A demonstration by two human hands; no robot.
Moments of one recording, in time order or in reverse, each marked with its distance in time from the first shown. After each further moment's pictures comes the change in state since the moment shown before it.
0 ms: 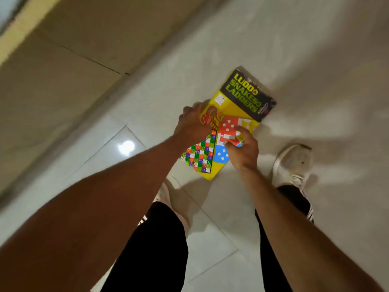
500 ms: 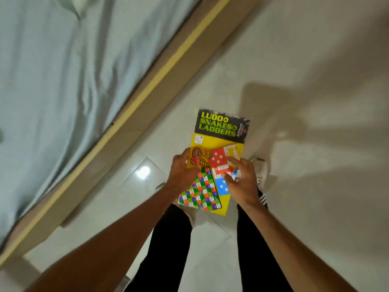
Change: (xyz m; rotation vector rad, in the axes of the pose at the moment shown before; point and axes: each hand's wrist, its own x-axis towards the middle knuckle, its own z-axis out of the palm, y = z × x) left_hand -0.218 0.119 -0.098 -0.249 -0.019 -0.064; right_hand -0.165 -0.120 -0.198 0.031 -0.084 -0.276
